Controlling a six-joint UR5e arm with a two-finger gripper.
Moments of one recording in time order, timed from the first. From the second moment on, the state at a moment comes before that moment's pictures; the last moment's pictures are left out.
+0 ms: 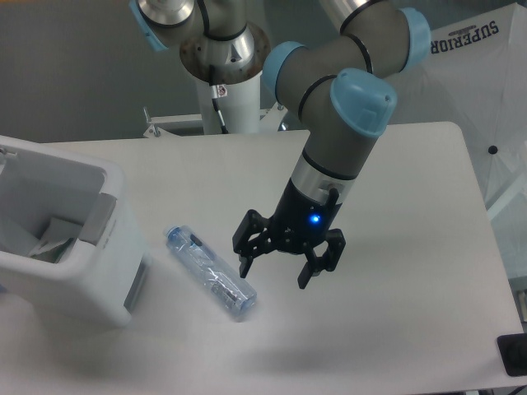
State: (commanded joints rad) arm 2.52 -1.92 -1.47 -1.06 1.02 0.42
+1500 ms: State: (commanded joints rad) arm 2.37 -2.07 -1.49 -1.25 1.37 0.16
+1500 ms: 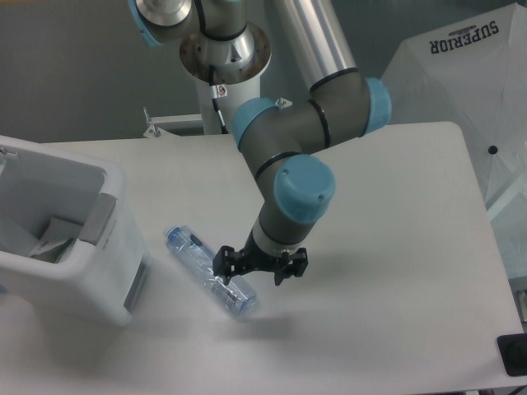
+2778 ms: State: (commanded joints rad) arm 2.29 -2.23 -1.43 -1.24 1.50 -0.03
